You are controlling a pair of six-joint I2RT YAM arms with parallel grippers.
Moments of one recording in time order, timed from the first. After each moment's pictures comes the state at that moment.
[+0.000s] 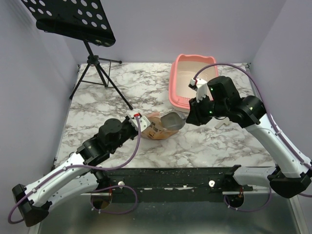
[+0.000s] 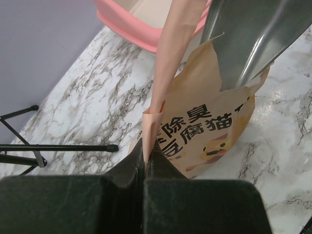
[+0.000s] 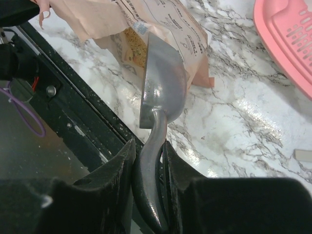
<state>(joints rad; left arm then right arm) -0.86 0.71 0.69 -0.23 -0.12 0.39 0.70 1.22 1.52 -1.06 -0.23 0.11</state>
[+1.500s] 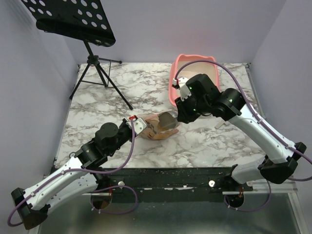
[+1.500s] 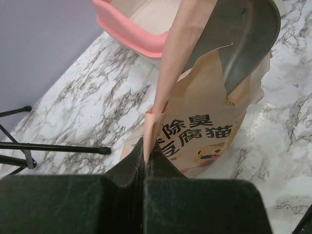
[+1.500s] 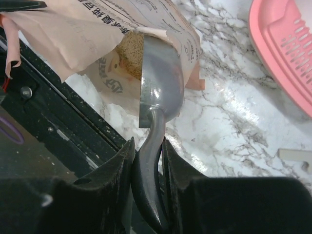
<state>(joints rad) -0.86 0.63 0.62 -0.18 -0.11 0.34 0.82 1.38 1.65 -1.10 -0.04 0.08</state>
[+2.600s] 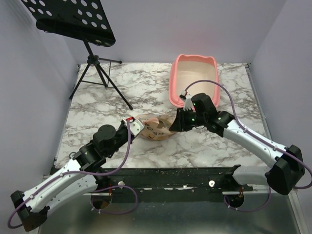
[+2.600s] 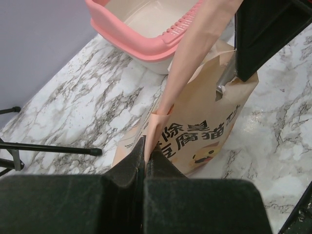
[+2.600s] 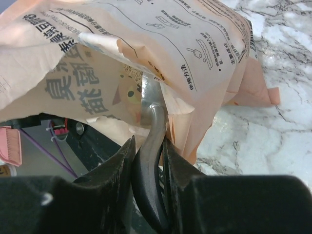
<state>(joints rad) -0.86 0.58 0.59 -0.17 -0.08 0.30 0.69 1.28 1.00 -0.44 -0.35 0.44</state>
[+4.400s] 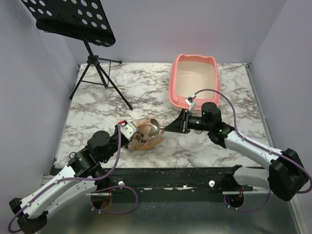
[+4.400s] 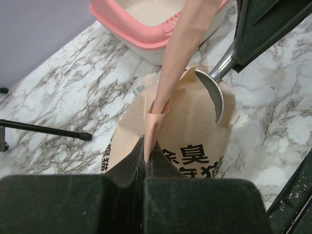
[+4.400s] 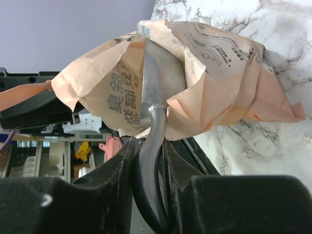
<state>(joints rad) -0.86 0.44 0.53 -0.25 -0.10 0.21 0.63 1.21 0.66 0.25 -0.62 0.92</state>
